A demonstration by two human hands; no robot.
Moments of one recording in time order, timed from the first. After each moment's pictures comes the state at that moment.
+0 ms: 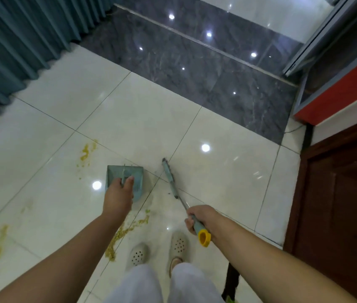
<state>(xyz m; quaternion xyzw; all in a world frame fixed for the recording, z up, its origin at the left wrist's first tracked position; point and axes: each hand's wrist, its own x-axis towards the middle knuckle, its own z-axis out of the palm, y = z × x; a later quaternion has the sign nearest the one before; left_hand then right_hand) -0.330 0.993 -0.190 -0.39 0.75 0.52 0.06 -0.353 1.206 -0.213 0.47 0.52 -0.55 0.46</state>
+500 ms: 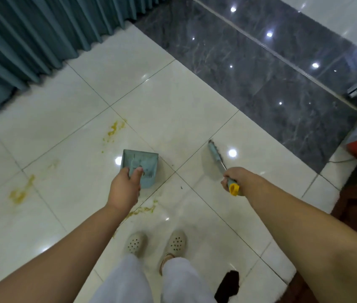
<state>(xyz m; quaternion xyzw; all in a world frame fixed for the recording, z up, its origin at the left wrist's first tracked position) -0.339 1.011 -0.193 -0.47 0.68 0.56 0.00 -0.525 1.238 -0.245 0.34 0.66 -0.49 0.46</state>
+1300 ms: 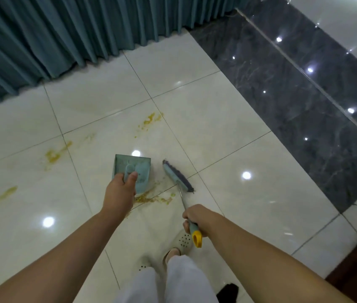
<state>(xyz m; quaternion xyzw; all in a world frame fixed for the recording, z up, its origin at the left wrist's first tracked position) -0.165 0.967 -0.199 -0.56 0.62 0.54 -0.10 -0.291 1.128 -0.245 0.21 0.69 -0.28 0.63</state>
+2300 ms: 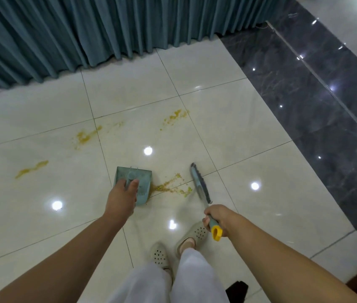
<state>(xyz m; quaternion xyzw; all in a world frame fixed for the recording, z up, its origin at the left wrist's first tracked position) 0.007 0.954 -0.207 -0.61 0.57 0.55 -0.10 -0.183 1.125 -0.238 0.24 0.70 -0.32 0.59</state>
